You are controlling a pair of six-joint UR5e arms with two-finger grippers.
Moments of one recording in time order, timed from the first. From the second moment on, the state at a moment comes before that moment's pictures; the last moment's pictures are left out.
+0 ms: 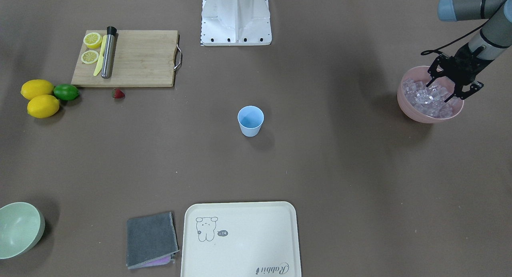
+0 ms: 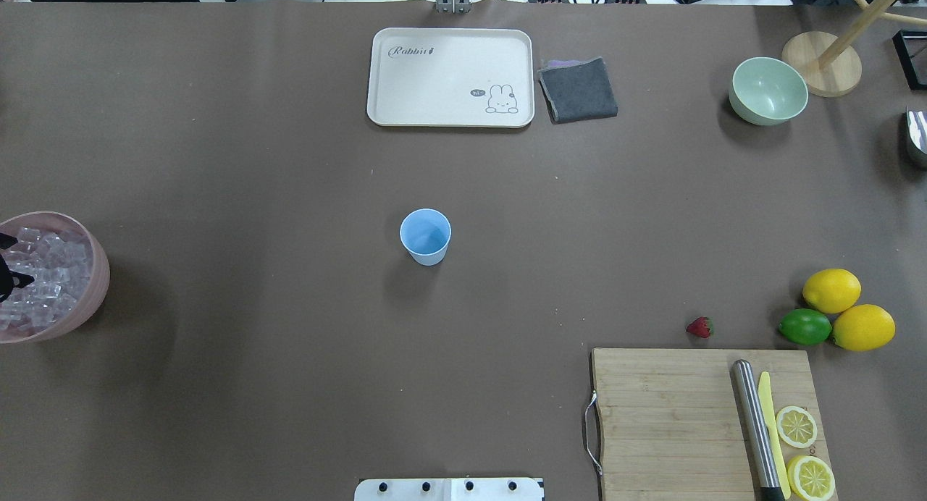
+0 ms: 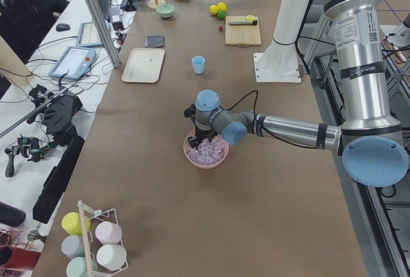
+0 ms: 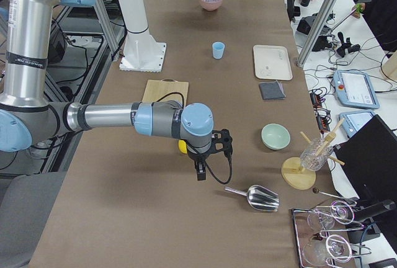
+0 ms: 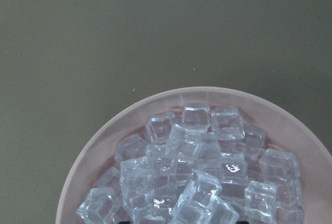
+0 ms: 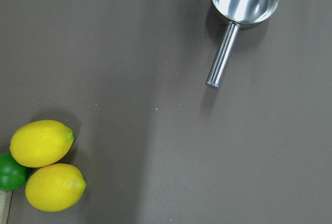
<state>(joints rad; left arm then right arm) -1.03 -1.36 -1.85 -2.11 -2.20 0.20 1.65 -1.77 1.87 -1.71 2.39 -0.25</state>
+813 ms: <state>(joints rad) -1.03 -1.37 -1.81 -2.11 -2.20 0.22 1.65 -1.78 1.88 -1.71 2.41 -0.25</state>
